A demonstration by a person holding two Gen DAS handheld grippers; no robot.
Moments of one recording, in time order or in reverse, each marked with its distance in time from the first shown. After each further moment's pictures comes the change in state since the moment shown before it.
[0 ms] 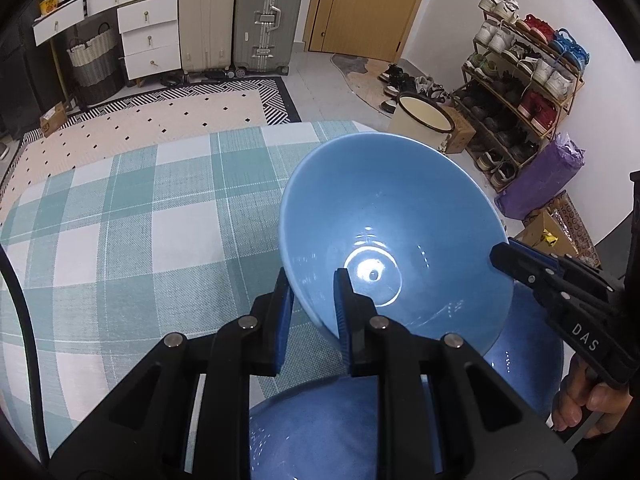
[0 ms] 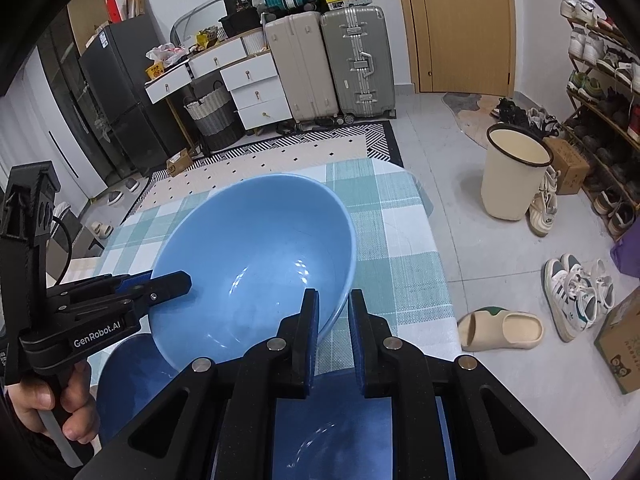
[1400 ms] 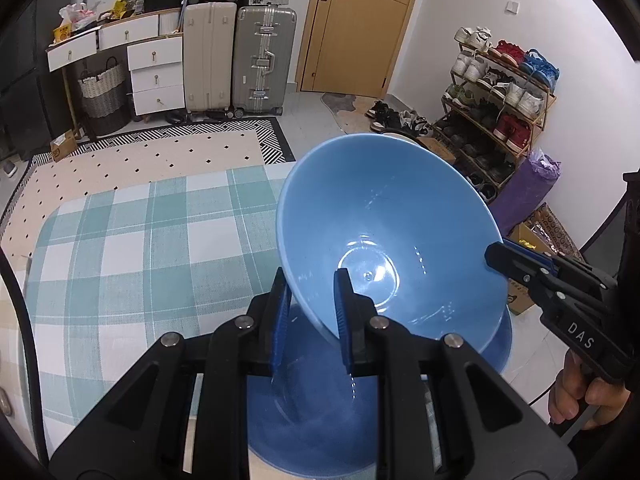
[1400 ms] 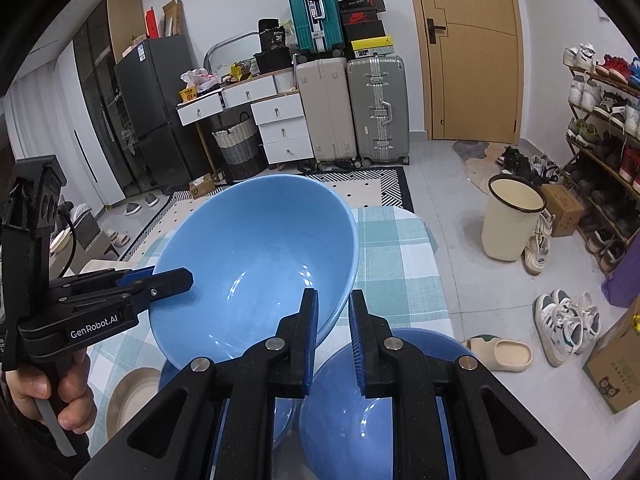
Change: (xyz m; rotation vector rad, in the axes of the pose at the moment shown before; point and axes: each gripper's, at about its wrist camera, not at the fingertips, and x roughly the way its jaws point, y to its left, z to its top) left arm -0.183 -0.031 -0.063 0.023 -0.146 -0.019; right arm -0.127 0.049 -0.032 -0.079 -0.148 0.026
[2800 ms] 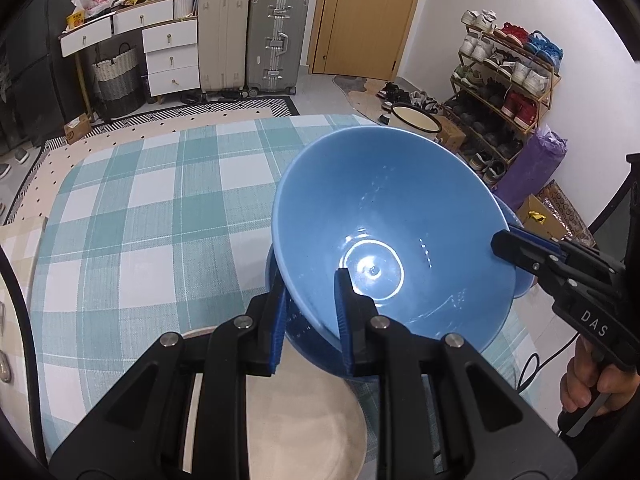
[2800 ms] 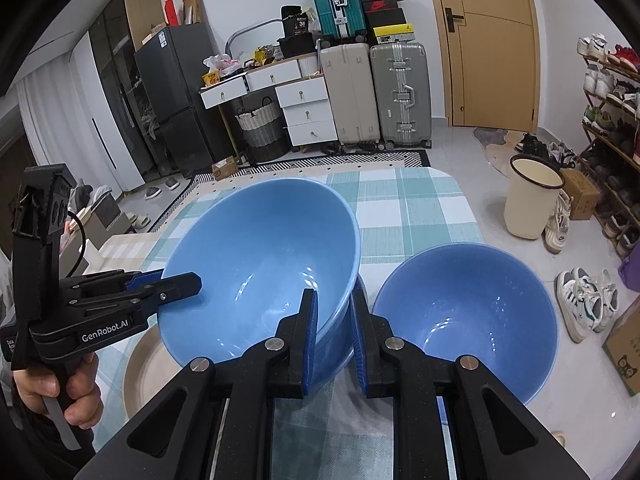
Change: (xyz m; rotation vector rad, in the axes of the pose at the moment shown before) left arm -0.023 0.027 -0.099 0.006 0.062 0.054; right arm -0.015 0.055 -0.082 -0.020 0.043 0.058
